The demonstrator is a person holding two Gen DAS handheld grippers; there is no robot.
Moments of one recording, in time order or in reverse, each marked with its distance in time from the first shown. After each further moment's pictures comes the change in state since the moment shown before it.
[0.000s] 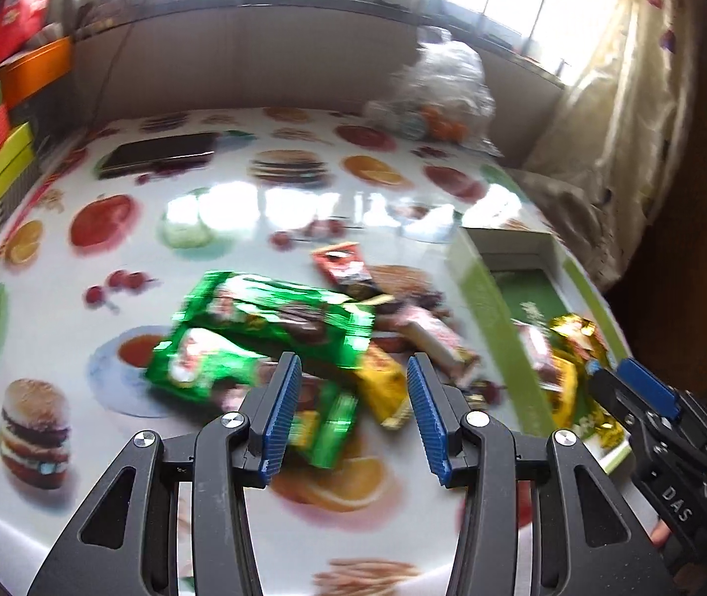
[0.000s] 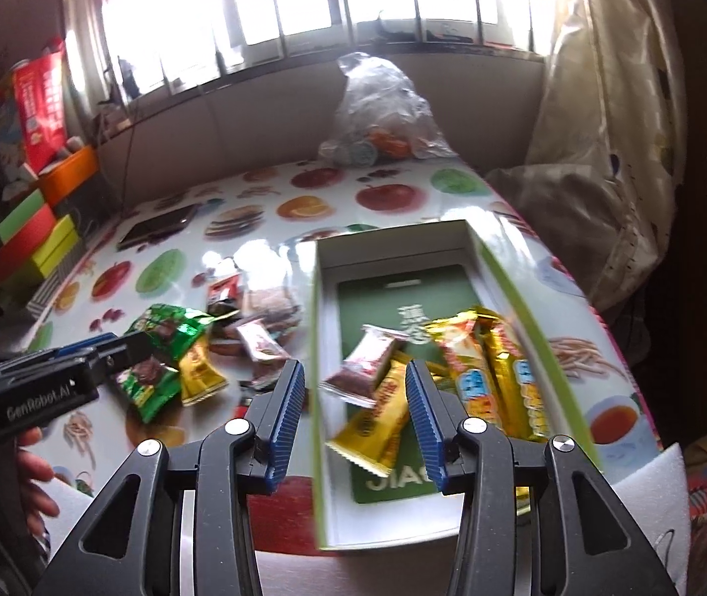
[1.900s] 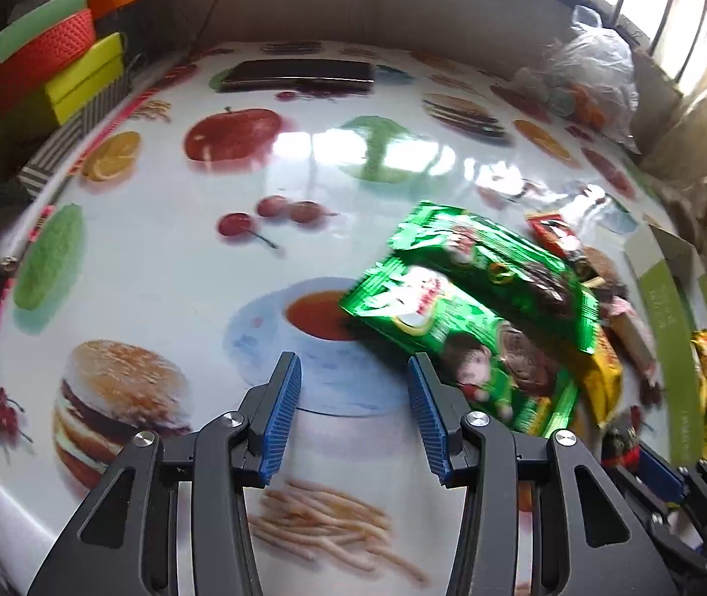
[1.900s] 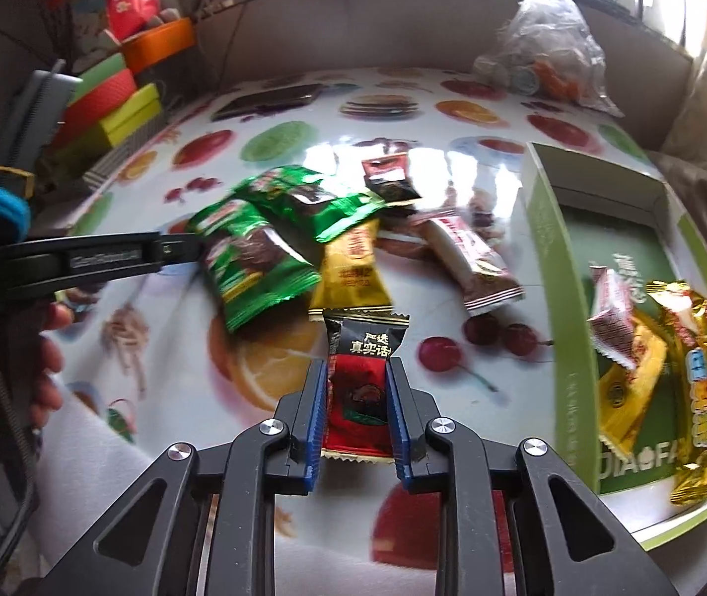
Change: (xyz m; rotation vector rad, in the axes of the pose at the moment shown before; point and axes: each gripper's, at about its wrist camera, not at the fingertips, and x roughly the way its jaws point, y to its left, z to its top) left arm 0.037 0.105 -0.009 -0.133 0.127 0.206; right arm 0.066 0.095 -0.039 -0.217 0.229 0.205
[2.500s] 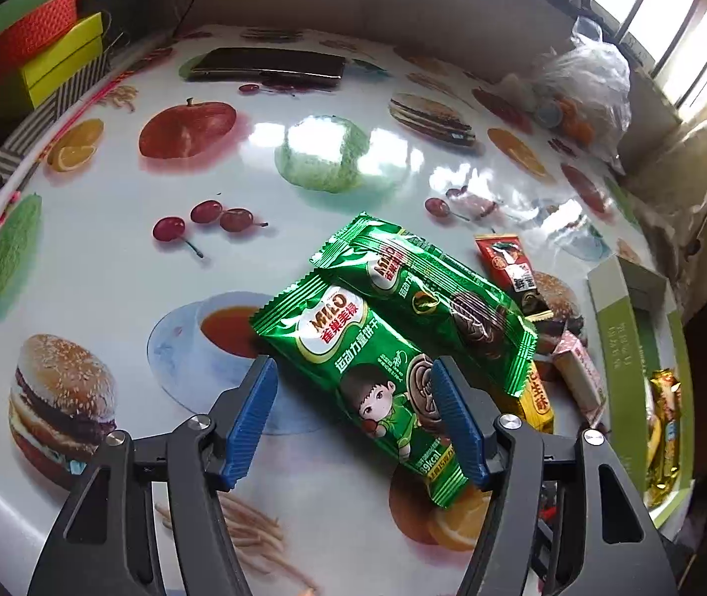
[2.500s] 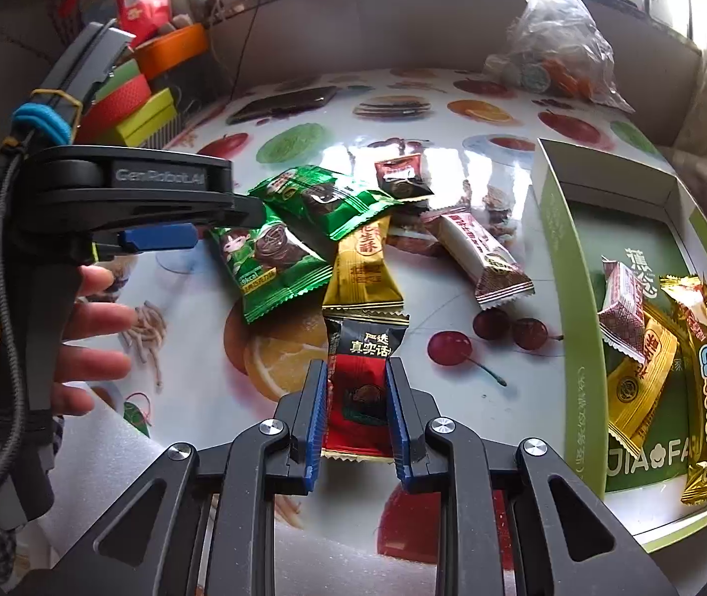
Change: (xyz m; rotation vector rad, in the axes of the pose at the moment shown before) left arm 0.003 -0.035 0.018 -0.070 0.055 -0.068; right arm -0.004 -0.006 -0.004 0.015 -0.011 0.045
